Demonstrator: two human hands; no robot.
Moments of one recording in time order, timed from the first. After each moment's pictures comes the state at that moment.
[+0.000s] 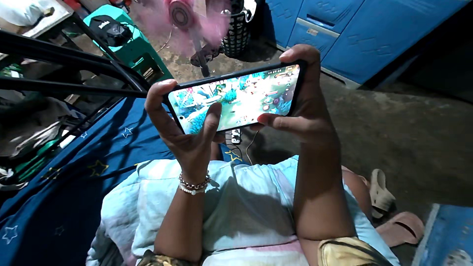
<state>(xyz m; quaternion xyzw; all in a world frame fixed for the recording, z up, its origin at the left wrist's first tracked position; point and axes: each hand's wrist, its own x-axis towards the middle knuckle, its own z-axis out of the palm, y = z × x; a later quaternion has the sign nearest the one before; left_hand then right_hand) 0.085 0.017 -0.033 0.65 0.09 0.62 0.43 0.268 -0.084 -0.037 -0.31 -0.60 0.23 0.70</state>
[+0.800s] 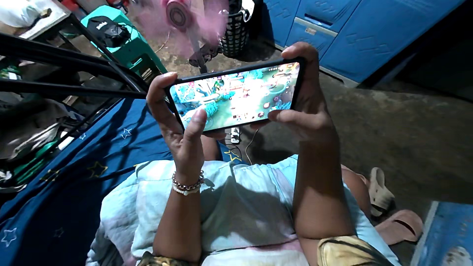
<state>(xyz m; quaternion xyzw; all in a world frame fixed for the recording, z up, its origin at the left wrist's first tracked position) 0.078 0.024 -0.030 0.64 0.03 0.55 0.54 0.275 -0.084 -0.043 -0.27 -0.59 0.27 0.71</state>
